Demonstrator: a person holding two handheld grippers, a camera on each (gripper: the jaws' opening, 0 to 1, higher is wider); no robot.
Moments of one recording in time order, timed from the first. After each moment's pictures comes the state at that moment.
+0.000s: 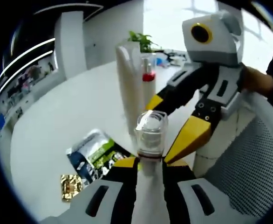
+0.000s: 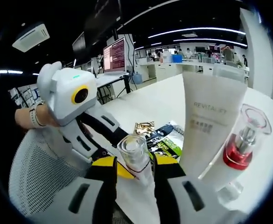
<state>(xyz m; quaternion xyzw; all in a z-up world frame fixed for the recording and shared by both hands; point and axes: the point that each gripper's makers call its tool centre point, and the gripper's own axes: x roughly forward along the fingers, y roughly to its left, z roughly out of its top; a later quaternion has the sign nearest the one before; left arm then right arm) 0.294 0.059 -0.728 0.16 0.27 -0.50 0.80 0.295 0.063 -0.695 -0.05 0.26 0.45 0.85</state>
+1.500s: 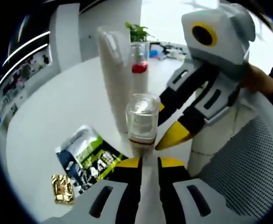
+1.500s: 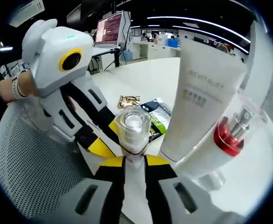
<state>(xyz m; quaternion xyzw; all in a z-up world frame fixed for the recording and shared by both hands) 0.286 0.039 -0.740 0.17 0.31 -0.52 0.78 0.294 0.026 -0.728 -0.17 0.32 0.39 0.85</state>
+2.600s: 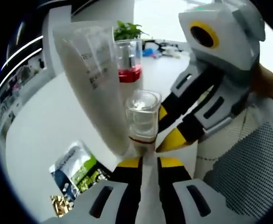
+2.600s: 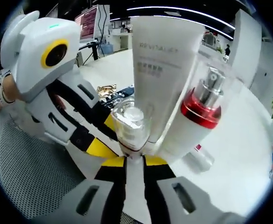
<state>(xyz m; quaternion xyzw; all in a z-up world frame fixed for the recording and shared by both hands) 0.299 0.002 -0.743 0.19 0.30 -0.53 0.77 0.304 -0.014 -0.741 -0.16 0.37 0.31 0.86</state>
